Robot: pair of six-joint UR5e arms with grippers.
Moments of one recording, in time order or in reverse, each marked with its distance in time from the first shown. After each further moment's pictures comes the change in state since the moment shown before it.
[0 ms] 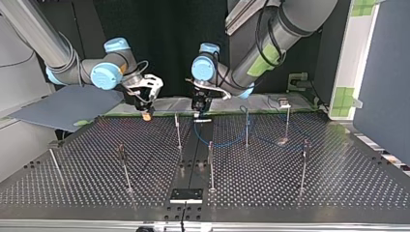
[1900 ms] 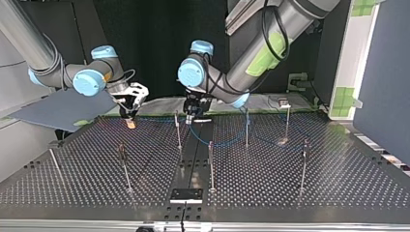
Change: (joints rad) left arm -0.047 0.109 0.097 -0.301 -0.034 0.045; right arm -0.091 0.005 -0.032 -0.025 -0.038 -0.012
